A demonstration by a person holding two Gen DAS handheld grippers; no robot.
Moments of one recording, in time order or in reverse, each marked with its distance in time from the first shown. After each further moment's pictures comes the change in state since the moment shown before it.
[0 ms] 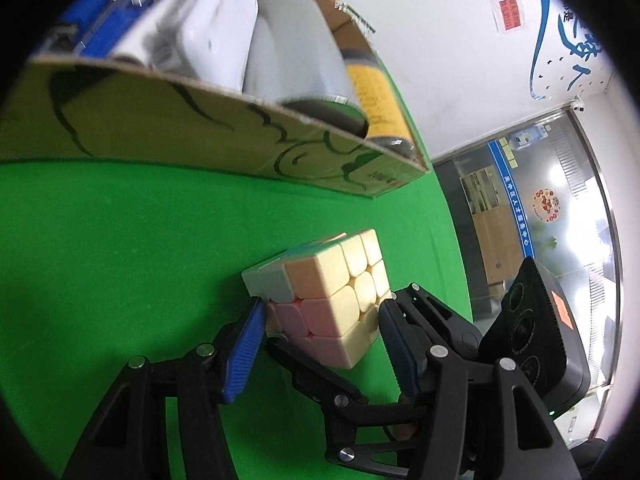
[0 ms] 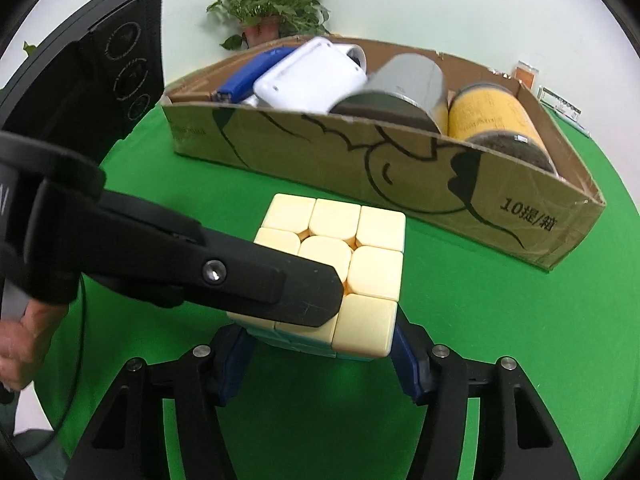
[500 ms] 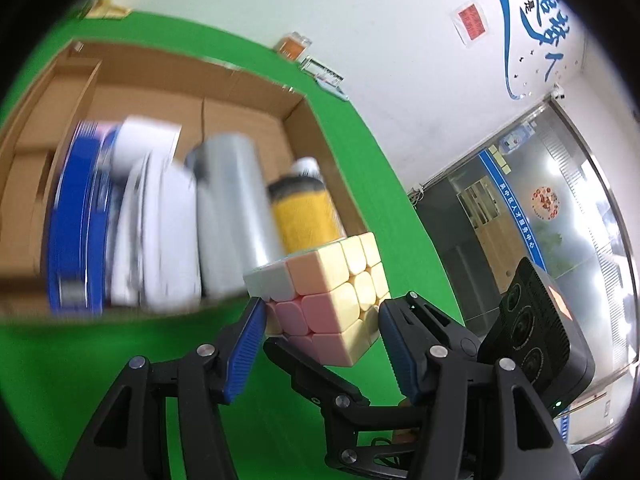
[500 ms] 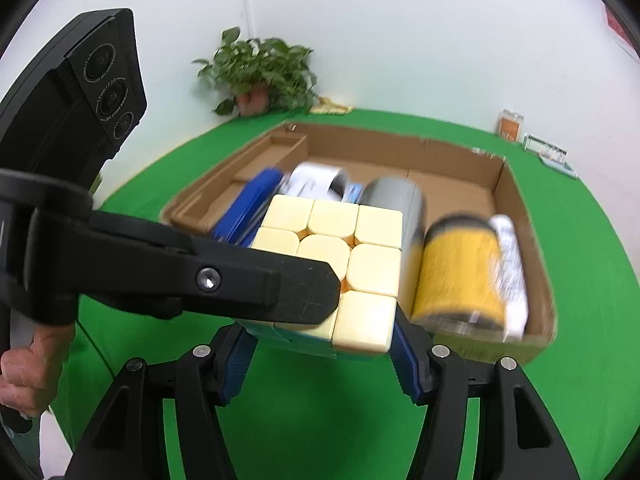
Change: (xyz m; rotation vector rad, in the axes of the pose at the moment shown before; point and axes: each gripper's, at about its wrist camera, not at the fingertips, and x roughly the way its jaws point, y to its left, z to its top) left arm -0.036 -0.074 0.089 0.154 -0.113 0.057; right arm -0.051 -0.021 0.096 0.047 -0.171 -0.008
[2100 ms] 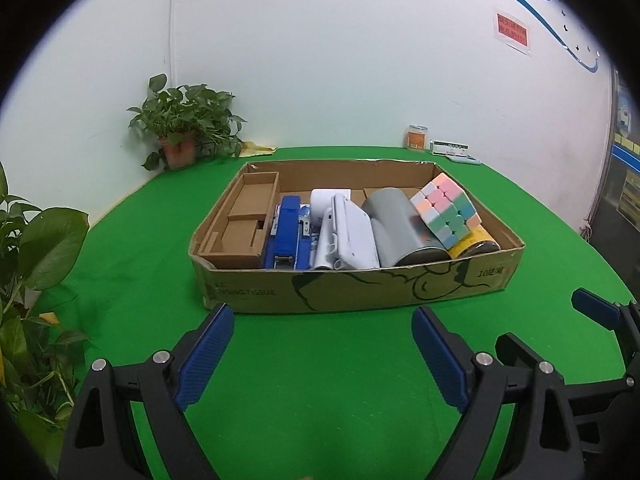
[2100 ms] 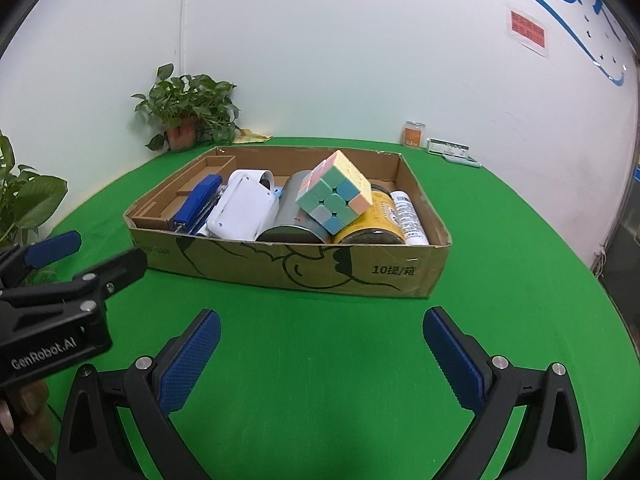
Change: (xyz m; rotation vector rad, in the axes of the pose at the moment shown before) left arm -0.060 -0.030 -0.160 0.213 -0.468 0.766; right arm -0.086 0.027 -0.106 0.114 -0.138 -0.306
